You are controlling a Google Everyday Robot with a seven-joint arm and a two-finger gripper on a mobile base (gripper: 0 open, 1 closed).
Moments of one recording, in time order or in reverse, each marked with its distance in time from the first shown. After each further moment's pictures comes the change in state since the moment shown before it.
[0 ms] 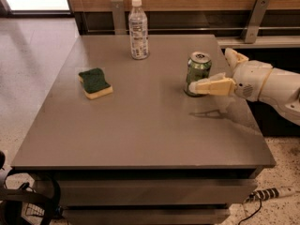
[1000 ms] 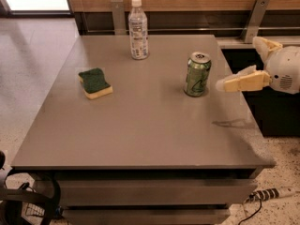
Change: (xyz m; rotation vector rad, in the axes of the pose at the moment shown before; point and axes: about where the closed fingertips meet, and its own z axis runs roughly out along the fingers) arm -0.031 -0.011 -0.063 0.036 0.150 -0.113
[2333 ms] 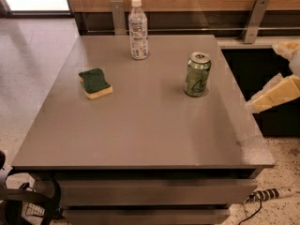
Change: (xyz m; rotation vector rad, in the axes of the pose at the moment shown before) arm 0.021 0.020 -0.063 -0.072 0.497 -0.126
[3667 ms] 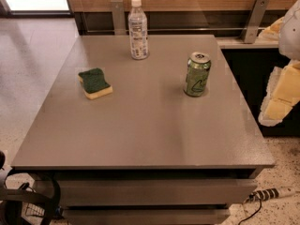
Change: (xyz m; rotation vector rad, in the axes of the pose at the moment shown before) arm -0.046 0.062 -0.050 -0.123 0.480 -0.287
